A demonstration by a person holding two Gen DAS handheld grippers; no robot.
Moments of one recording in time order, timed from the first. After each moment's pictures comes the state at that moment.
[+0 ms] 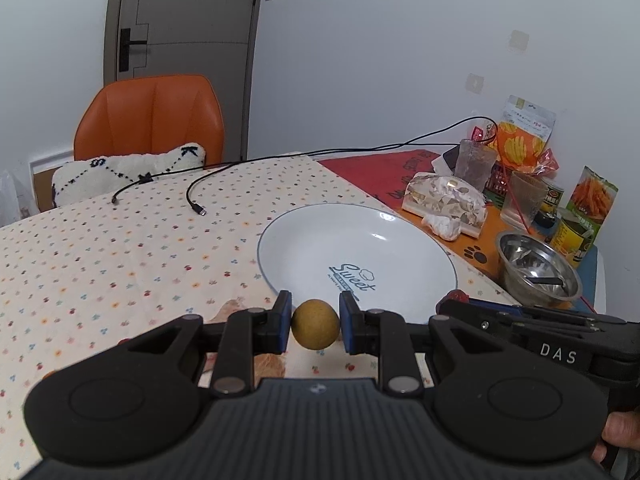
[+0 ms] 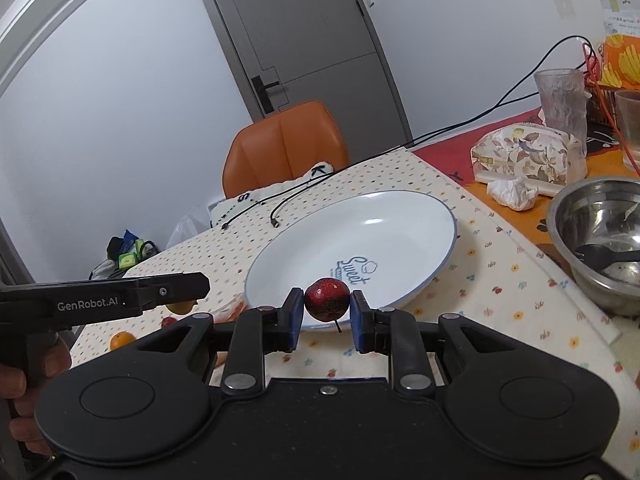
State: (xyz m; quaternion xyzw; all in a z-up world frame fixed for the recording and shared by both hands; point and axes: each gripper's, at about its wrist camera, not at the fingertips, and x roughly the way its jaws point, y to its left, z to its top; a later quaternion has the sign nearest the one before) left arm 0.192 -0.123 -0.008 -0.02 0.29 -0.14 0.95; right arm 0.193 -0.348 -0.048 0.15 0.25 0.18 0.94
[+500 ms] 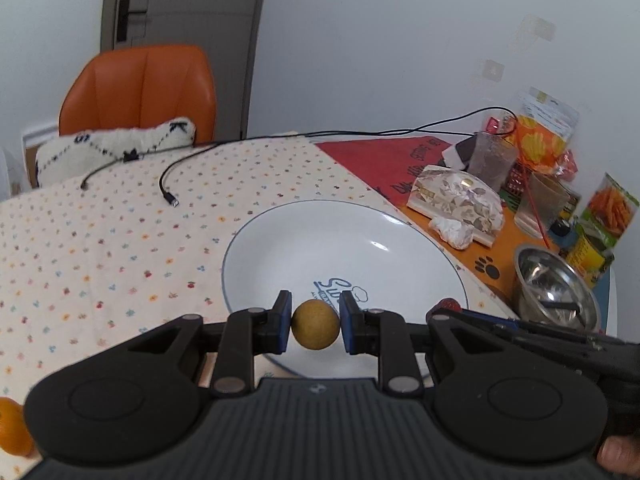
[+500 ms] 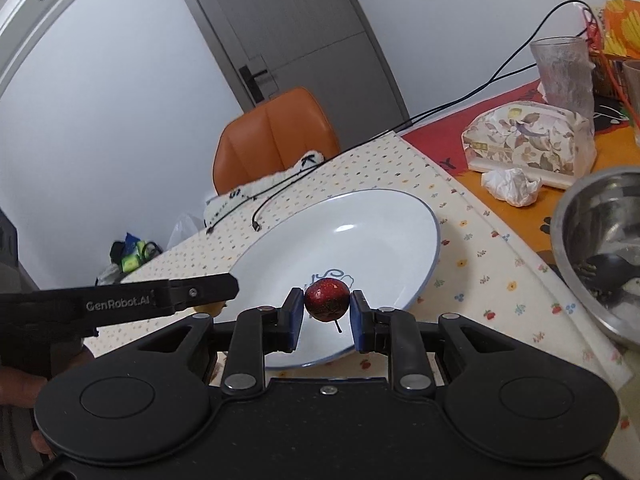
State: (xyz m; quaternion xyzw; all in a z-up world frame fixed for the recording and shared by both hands) left arm 0.250 -0.151 -0.018 -0.04 0.33 -0.14 0.93; right arm 0.240 -0.365 -0.054 0.18 0.28 0.19 0.92
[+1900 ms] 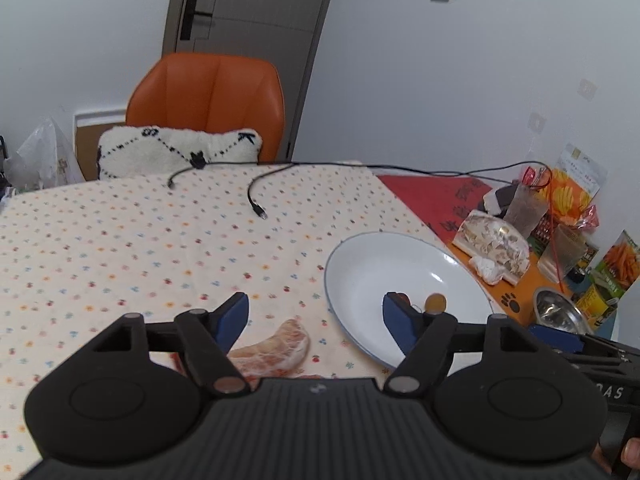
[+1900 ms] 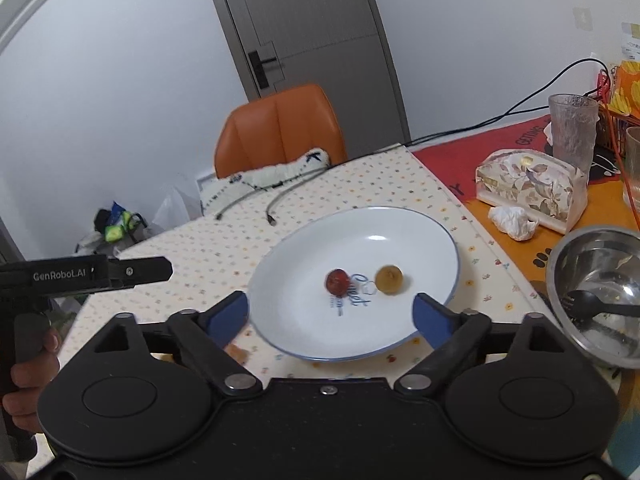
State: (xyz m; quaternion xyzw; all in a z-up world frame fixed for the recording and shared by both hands) left arm 0.206 -0.071 0.027 -0.09 0.31 -0.07 0.94; right arm 0.205 -0.336 -0.002 0.12 0.29 0.18 0.93
